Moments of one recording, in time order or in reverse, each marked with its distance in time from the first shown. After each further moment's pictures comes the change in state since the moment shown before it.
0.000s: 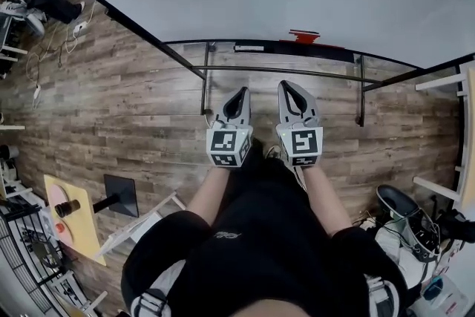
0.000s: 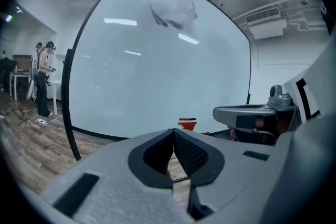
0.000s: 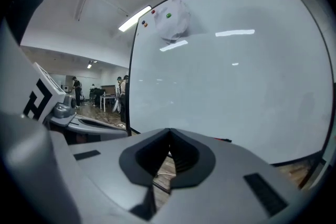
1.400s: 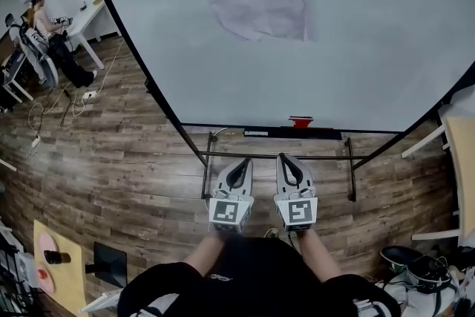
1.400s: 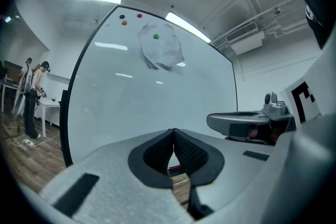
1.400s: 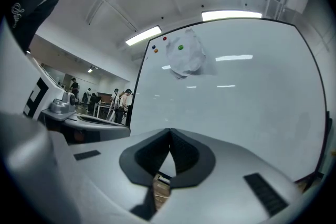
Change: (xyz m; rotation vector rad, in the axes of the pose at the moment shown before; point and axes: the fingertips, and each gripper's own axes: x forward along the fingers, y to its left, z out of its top) left arm -0.081 -0.007 0.101 0.087 -0.249 -0.093; right arm -0.045 0.053 0.104 -0.126 -0.217 -0.068
